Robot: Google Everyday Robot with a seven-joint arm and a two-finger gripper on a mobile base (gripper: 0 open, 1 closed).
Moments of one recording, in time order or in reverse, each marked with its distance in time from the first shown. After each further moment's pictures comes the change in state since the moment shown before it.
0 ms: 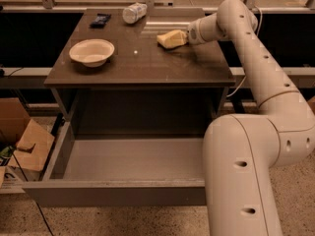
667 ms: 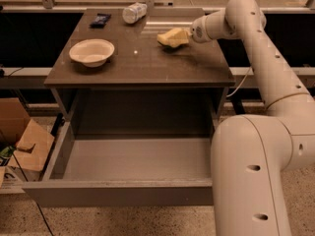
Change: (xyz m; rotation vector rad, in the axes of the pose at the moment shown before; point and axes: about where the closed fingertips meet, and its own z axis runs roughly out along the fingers) arm -0.008 0.012 -0.022 -0.055 -0.028 -0.052
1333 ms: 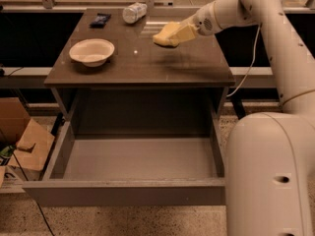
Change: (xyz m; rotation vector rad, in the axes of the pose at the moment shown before) arm -0.019 0.067 -0.062 -0.192 0.037 -0.250
